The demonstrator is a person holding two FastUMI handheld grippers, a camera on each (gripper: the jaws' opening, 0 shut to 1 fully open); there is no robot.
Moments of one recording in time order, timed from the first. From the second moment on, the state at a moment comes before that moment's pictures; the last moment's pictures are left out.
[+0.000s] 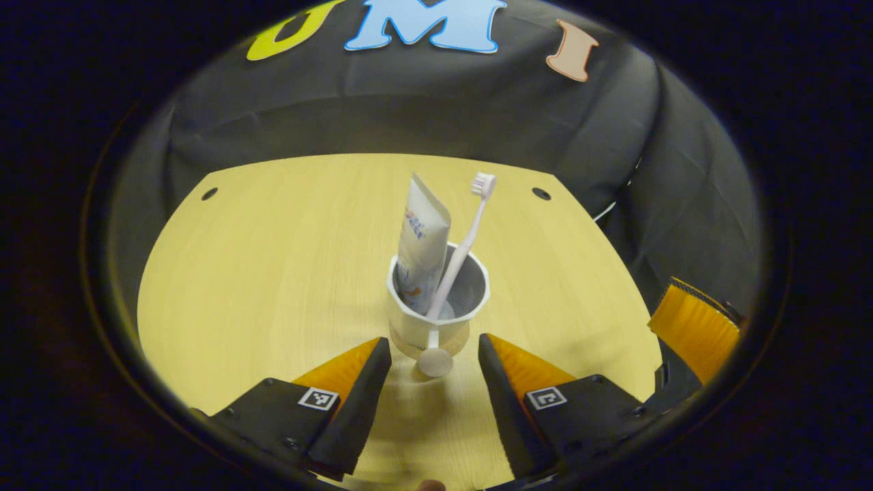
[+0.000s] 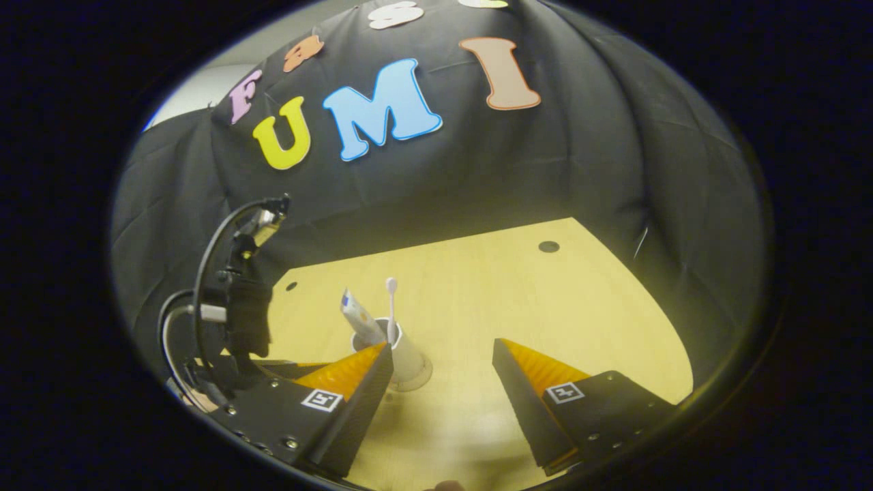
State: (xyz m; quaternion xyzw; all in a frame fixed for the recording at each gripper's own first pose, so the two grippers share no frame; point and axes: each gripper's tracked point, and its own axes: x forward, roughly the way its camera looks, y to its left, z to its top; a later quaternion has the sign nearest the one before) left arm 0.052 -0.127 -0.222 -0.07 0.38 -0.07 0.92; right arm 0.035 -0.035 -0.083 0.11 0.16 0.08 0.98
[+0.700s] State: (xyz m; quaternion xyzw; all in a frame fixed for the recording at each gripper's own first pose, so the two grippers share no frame) left arm 0.023 -0.044 -0.058 -0.05 0.12 -0.02 0.99; right arm 0.005 -0.031 -0.005 -0.02 0.01 0.00 1.00
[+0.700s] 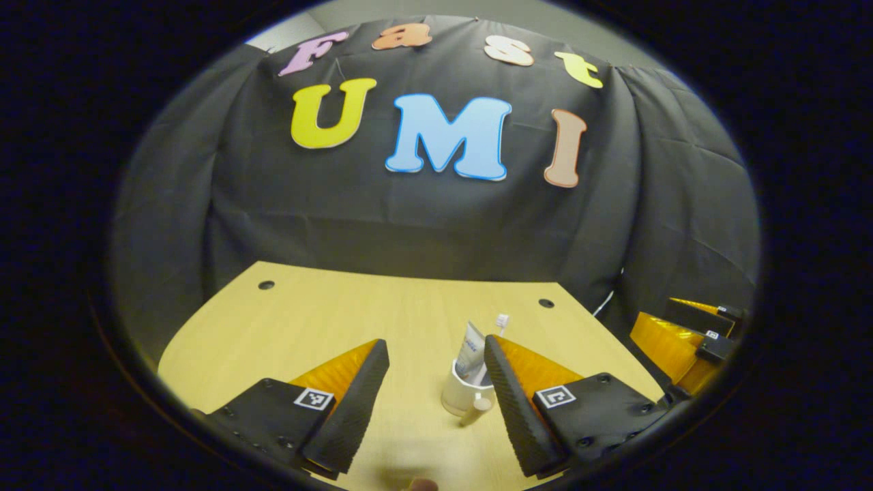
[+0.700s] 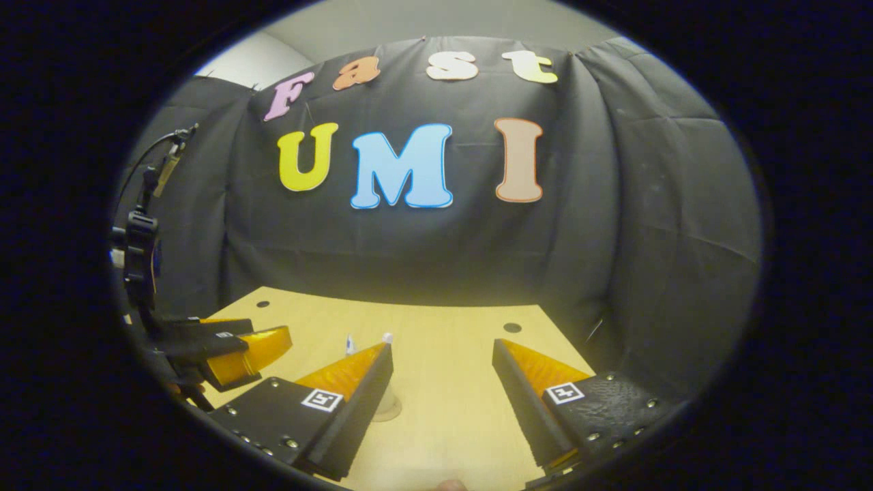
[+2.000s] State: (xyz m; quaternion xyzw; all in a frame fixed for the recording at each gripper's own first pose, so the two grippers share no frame) left arm 0.018 -0.036 0.017 -0.01 -0.03 -0.01 1.00; right arm -0.007 -0.057 0.061 -0.03 -0.08 -0.04 1.00
